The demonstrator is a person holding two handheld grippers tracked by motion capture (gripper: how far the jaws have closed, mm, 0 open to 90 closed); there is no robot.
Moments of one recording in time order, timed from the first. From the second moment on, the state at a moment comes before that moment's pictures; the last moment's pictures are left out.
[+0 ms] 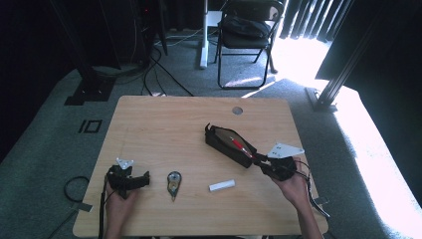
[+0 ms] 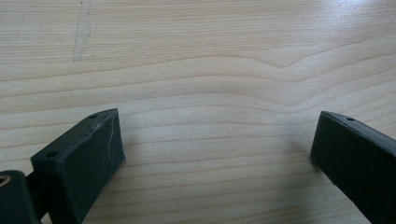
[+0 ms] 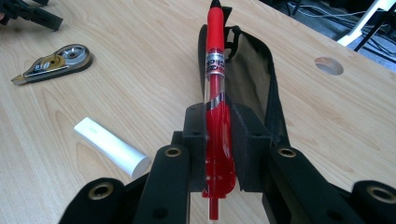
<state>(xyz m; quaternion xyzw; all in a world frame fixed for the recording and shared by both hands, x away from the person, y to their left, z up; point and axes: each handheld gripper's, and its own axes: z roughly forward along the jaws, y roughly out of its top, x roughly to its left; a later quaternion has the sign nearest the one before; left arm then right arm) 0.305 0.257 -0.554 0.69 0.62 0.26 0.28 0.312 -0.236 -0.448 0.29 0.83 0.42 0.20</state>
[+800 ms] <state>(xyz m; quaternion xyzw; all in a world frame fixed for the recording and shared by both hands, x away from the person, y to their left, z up) 0.305 0.257 -0.554 0.69 0.61 0.26 0.28 0.321 -0.247 -0.438 0.30 0.83 0.42 0.22</state>
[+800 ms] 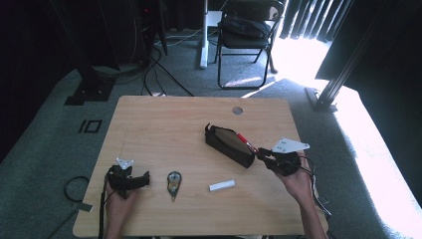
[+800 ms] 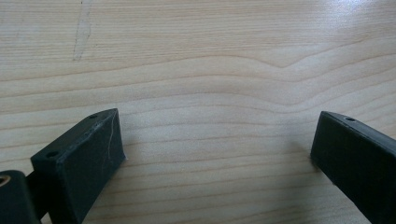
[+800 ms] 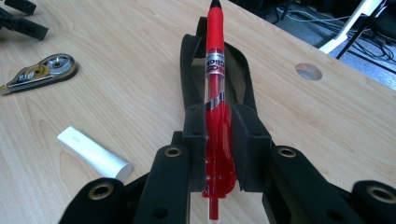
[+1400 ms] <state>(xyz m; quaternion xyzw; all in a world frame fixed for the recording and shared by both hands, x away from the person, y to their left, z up) 0.305 0.257 -0.555 0.69 0.61 0.26 0.28 0.334 -0.251 -0.434 0.31 0.82 0.43 0.23</state>
